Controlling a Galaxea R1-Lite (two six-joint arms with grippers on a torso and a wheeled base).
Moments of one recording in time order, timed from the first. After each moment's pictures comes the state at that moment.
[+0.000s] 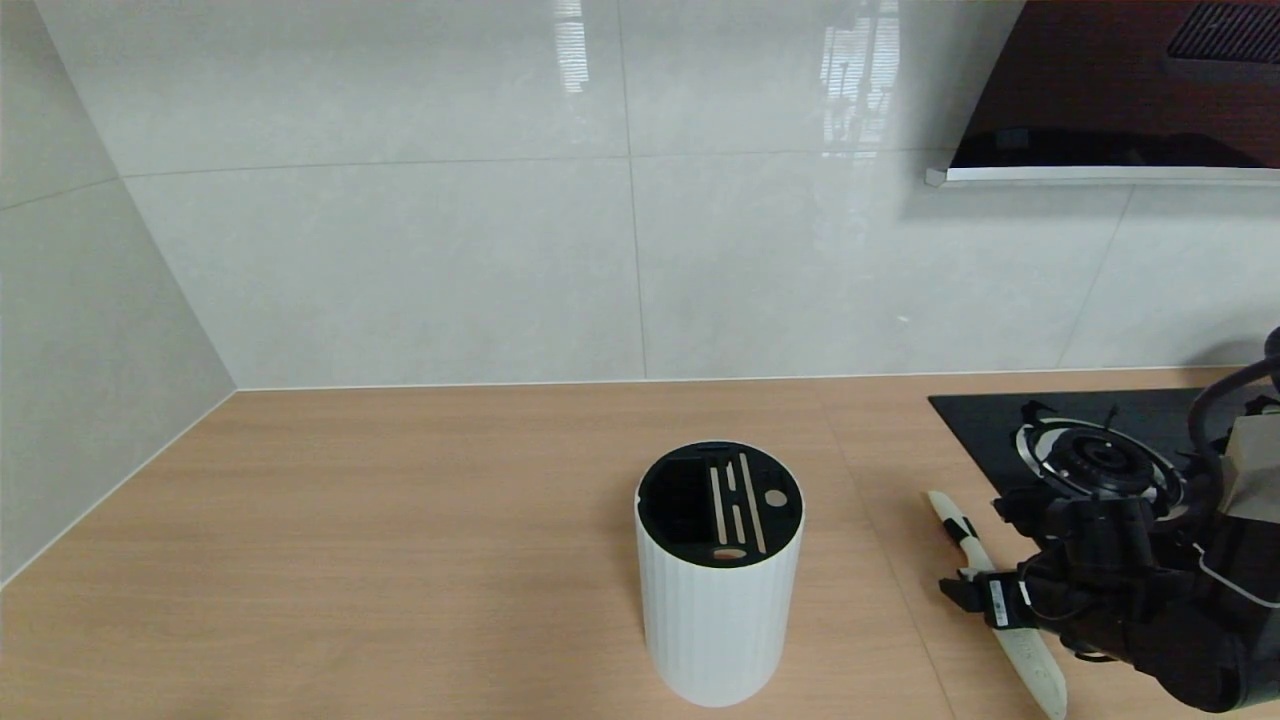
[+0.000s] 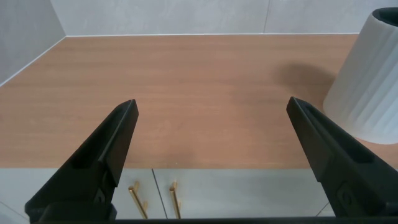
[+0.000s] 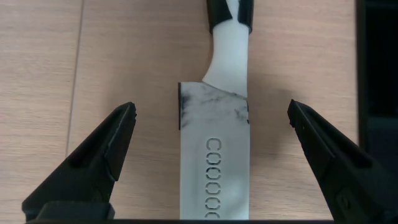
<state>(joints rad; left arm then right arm) 0.01 0.00 0.00 0.00 0.01 -0.01 0.09 2.19 -0.42 -1.06 -0.05 0.00</state>
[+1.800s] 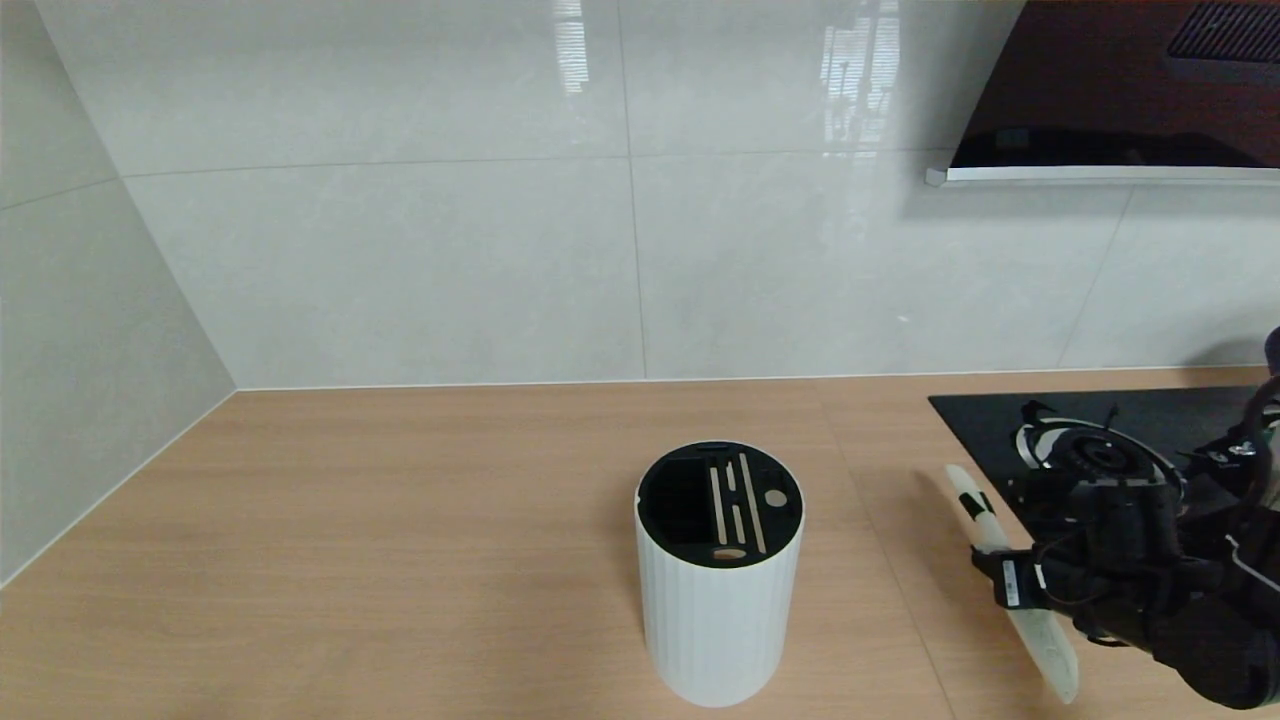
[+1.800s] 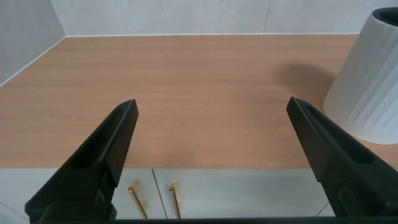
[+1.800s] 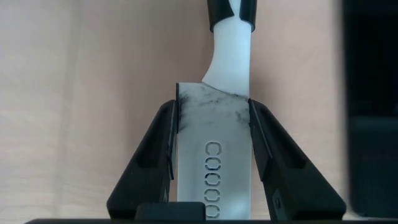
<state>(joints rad) 0.01 0.00 0.00 0.00 0.01 -0.01 0.08 2.09 -0.41 -1.08 -0.06 0.00</state>
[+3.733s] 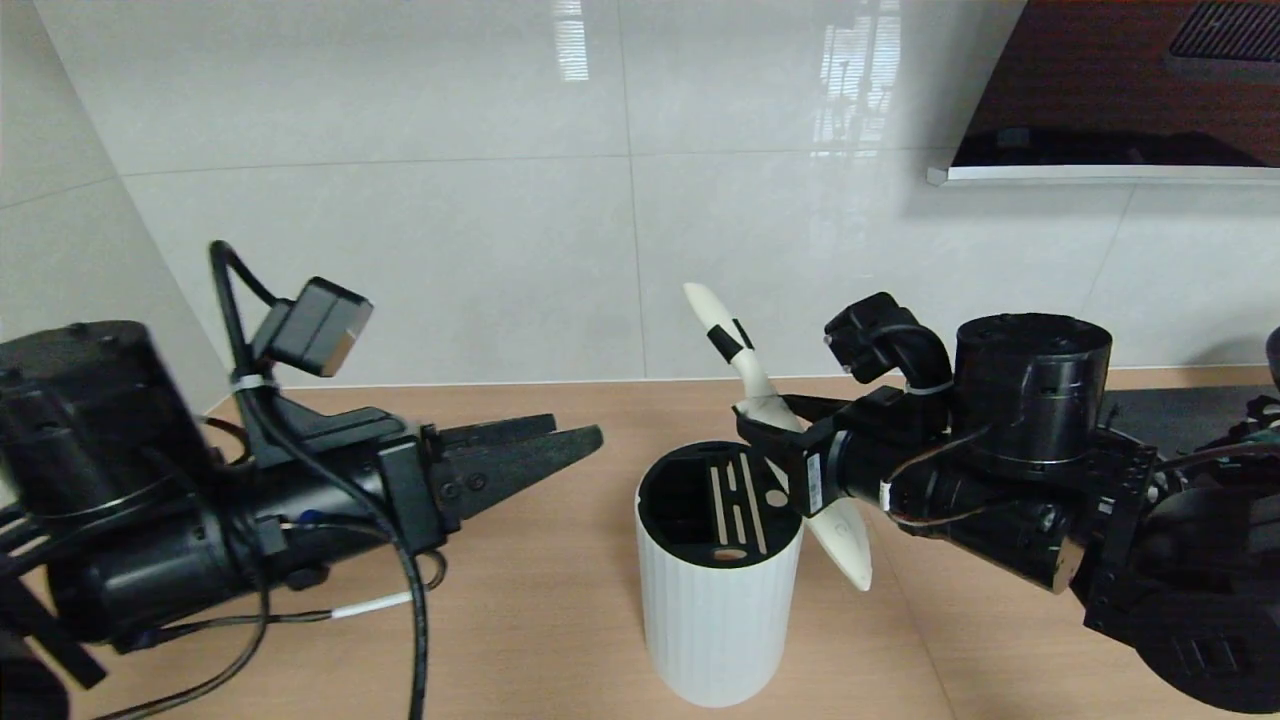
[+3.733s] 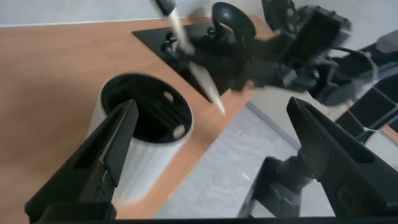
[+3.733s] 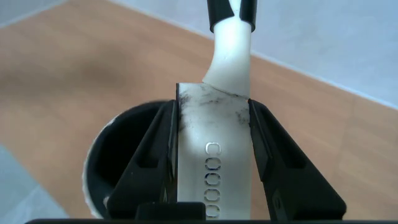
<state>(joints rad) -0.42 1.50 -0.53 -0.94 -0.61 -0.49 0.74 1.76 -0.83 -0.78 -0.10 -0.01</state>
